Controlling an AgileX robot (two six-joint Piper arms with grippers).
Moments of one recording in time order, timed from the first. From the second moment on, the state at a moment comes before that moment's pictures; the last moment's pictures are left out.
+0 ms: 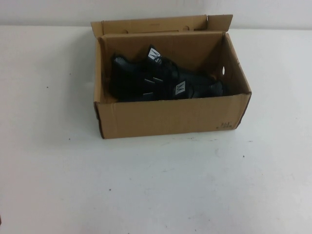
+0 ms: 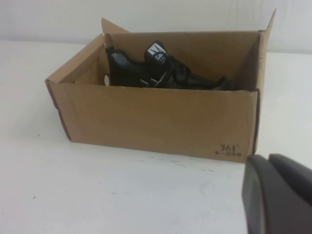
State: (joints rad) right arm 0.35 0.24 -0.27 0.46 0.29 -0.27; left arm -0.24 -0.01 0.03 0.05 0.39 0.07
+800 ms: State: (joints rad) right arm 0.35 0.24 -0.27 0.46 0.29 -0.27; left arm -0.24 -0.01 0.03 0.05 0.39 0.04
